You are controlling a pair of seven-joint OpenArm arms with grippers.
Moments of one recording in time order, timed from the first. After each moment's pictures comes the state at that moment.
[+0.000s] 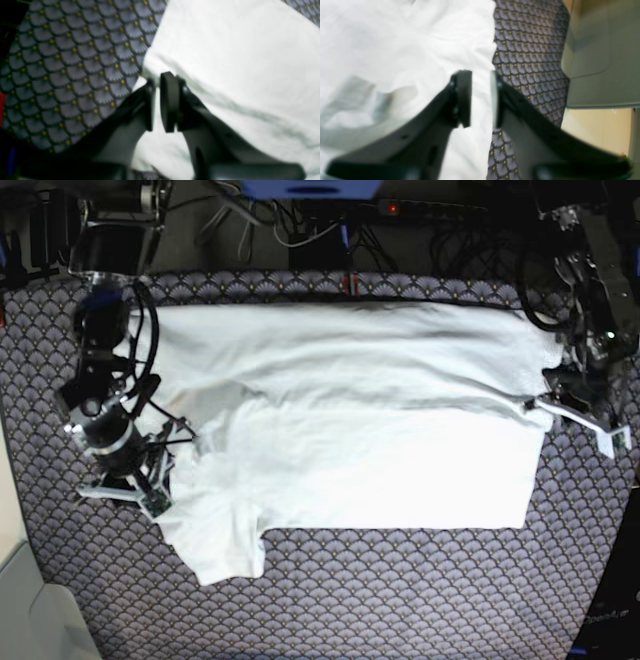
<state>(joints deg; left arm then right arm) 6.6 -16.0 -21.4 108.8 -20.3 4.9 57.2 7.6 6.6 10.8 96.3 -24.6 40.1 -30.4</state>
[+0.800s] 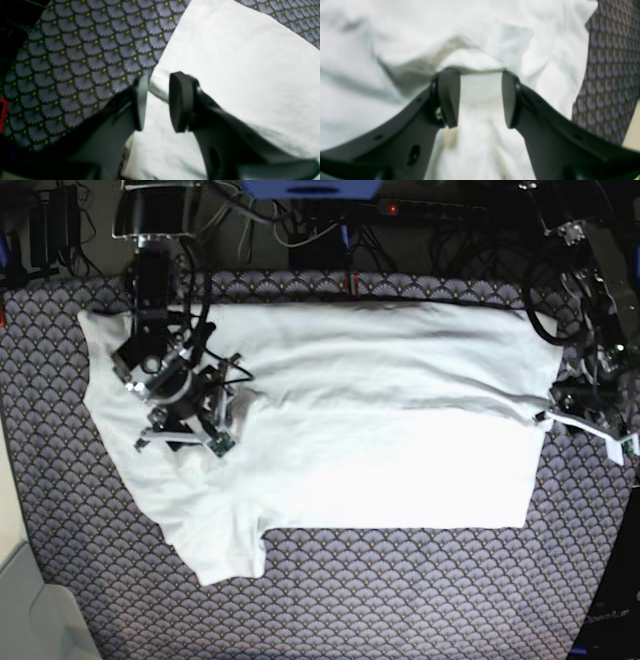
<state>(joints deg) 5.0 -16.2 -23.4 105.5 -20.4 4.5 56.7 -0.5 -0.7 4.1 94.6 -26.4 40.2 -37.2</state>
